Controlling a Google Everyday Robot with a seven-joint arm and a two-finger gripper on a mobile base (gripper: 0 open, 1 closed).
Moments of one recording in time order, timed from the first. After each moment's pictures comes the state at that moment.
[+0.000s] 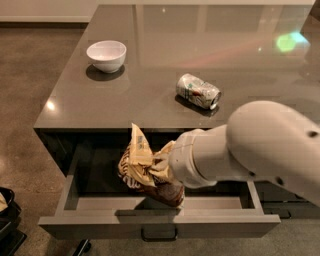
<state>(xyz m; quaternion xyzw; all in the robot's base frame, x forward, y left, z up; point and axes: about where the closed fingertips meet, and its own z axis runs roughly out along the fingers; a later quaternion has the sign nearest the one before) 0.399 0.004 0.823 -0.59 0.72 0.12 0.35</state>
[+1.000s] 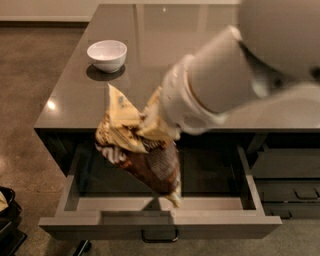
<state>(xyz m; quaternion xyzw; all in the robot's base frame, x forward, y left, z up) 0.394 0.017 0.947 -0.65 0.68 0.11 0.32</state>
